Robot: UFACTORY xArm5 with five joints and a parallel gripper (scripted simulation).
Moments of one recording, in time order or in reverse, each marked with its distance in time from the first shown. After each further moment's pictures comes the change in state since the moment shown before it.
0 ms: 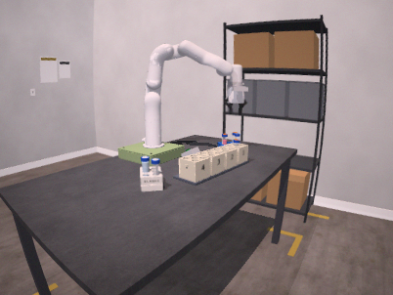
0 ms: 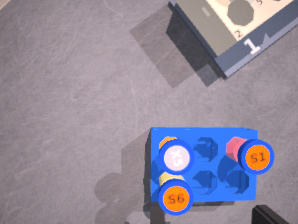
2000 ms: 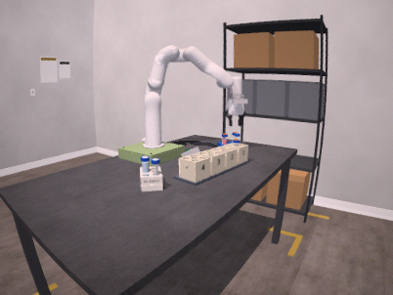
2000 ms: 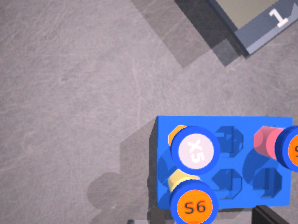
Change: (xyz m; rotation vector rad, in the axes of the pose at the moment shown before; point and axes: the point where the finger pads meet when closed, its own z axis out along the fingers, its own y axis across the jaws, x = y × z) arm -0.017 -0.006 0.073 -0.001 0.000 0.001
